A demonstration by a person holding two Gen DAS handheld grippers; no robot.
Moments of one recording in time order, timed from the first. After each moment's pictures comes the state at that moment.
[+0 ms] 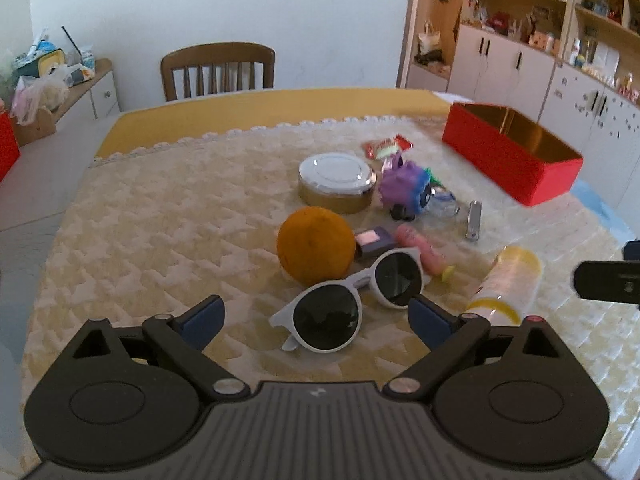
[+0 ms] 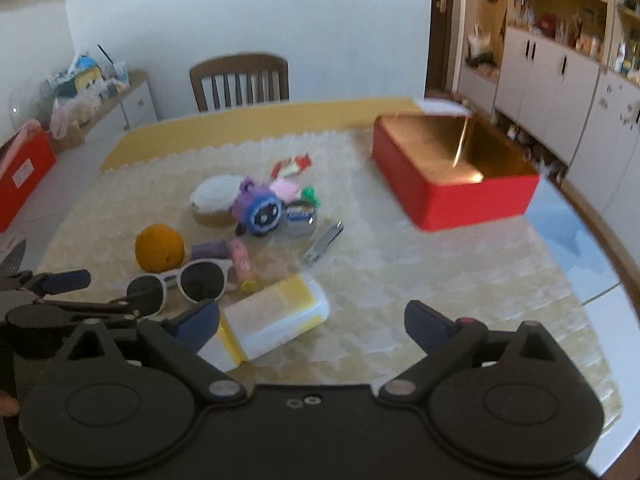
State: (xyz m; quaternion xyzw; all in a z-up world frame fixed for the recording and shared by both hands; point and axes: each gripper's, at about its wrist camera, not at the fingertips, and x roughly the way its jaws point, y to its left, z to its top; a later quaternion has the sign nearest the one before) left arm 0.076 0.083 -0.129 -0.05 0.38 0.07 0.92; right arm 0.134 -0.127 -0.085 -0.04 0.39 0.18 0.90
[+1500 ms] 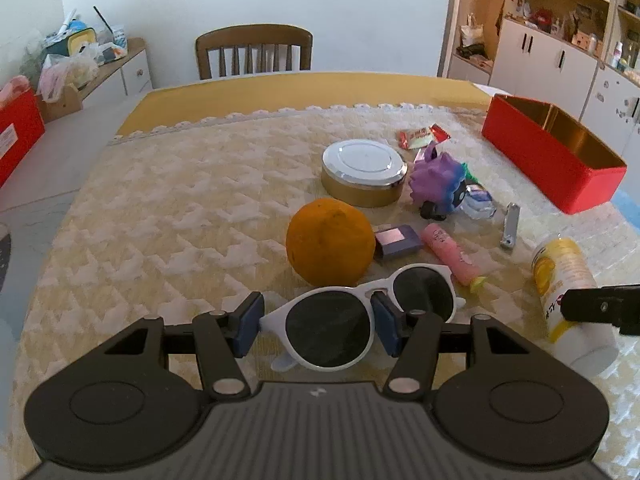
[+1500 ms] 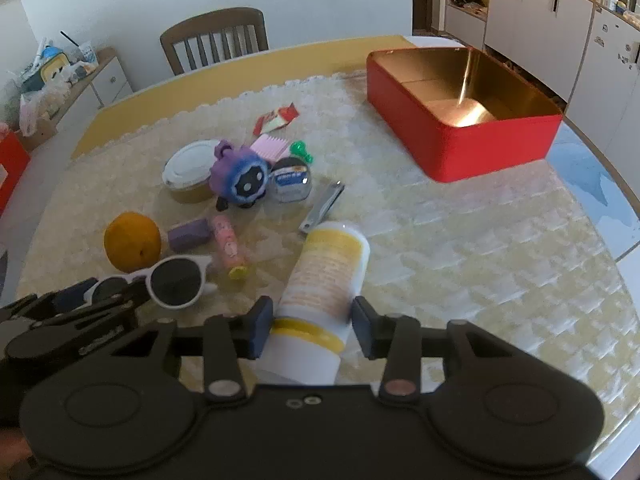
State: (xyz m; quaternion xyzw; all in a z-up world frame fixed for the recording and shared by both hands) left arm 0.094 0.074 -0.136 -0.07 0.39 0.13 0.91; right arm 0.173 -0.120 -0.106 -0.01 0.46 0.16 0.87
